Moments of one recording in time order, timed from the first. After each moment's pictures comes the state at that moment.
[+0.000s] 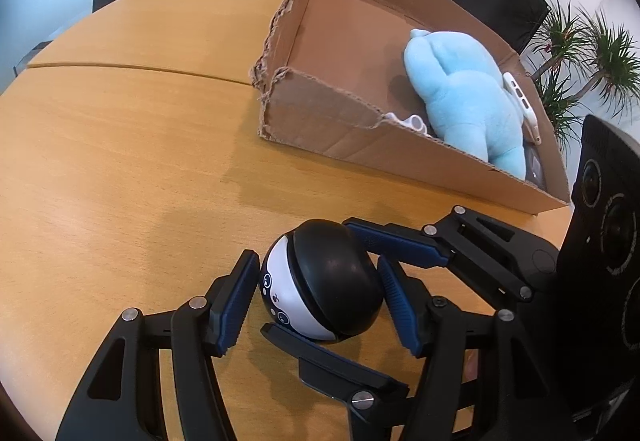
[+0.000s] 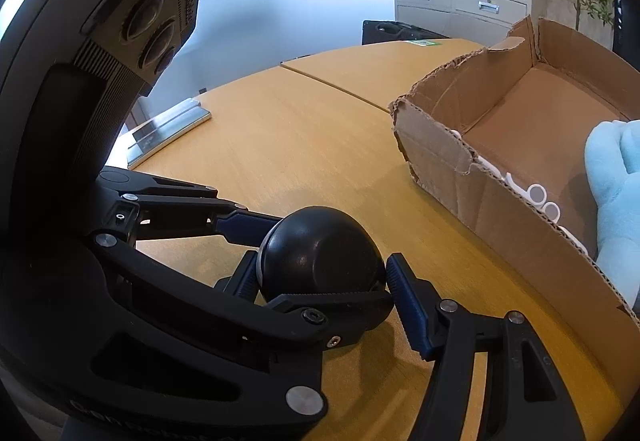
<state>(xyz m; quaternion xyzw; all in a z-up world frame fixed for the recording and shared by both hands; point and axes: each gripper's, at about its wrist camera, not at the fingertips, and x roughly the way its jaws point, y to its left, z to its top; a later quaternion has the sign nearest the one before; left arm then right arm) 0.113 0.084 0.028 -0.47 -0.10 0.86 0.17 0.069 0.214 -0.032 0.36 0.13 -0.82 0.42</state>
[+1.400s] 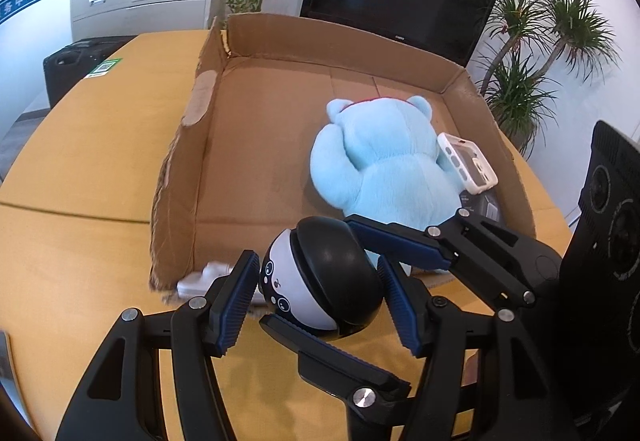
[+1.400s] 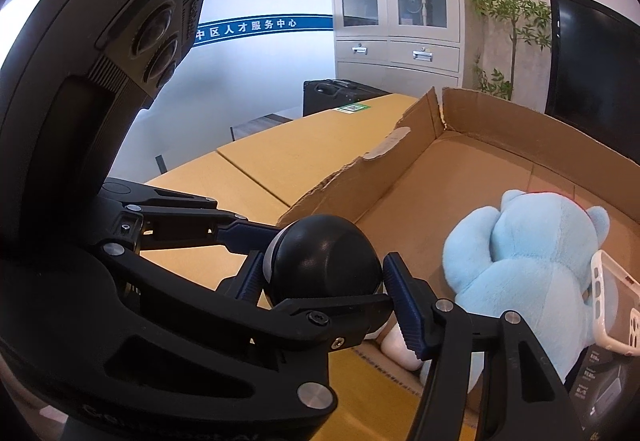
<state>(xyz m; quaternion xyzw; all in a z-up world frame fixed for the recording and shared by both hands) 0.042 0.161 0.113 -0.42 -0.03 0.88 0.23 0.038 0.278 0.061 0.29 0.09 -0.89 0.34</state>
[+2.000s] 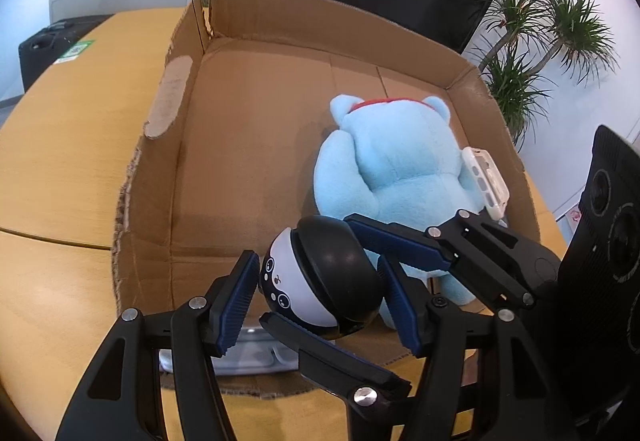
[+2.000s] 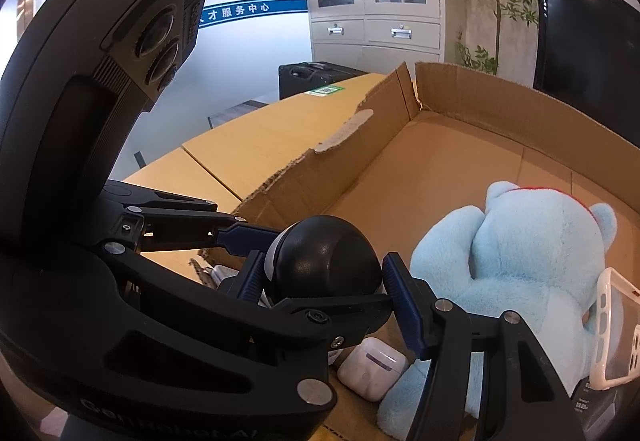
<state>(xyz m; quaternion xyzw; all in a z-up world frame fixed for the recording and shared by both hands) -0.014 0.169 0.091 -0.46 -0.04 0.85 0.27 -0.012 0.282 0.047 0.33 0.08 -0.89 0.31</state>
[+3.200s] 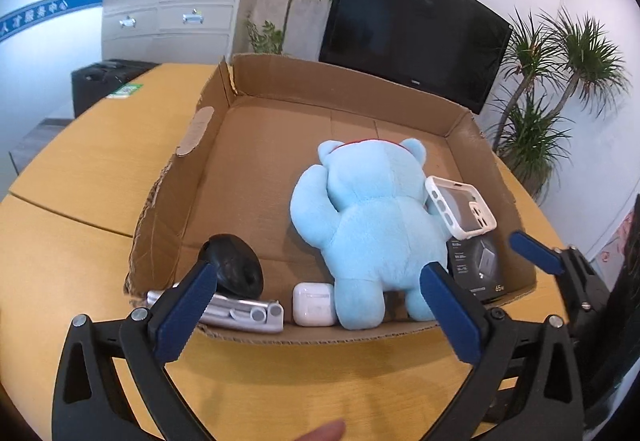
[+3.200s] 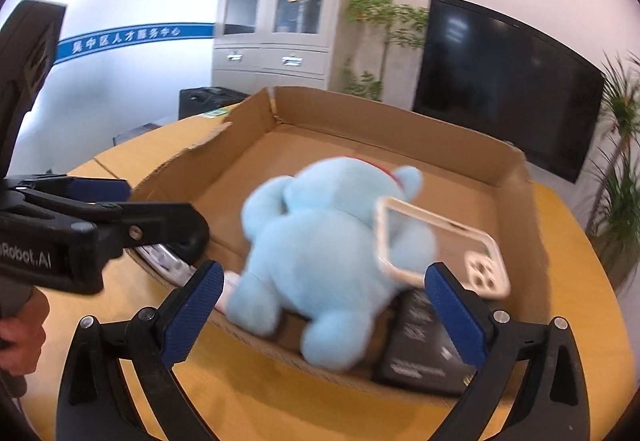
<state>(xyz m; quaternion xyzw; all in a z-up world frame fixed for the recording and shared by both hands) 0.066 0.192 0.119 -0.34 -0.06 0.92 0.17 0.085 0.404 0.078 0.27 0.10 -0.95 0.12</state>
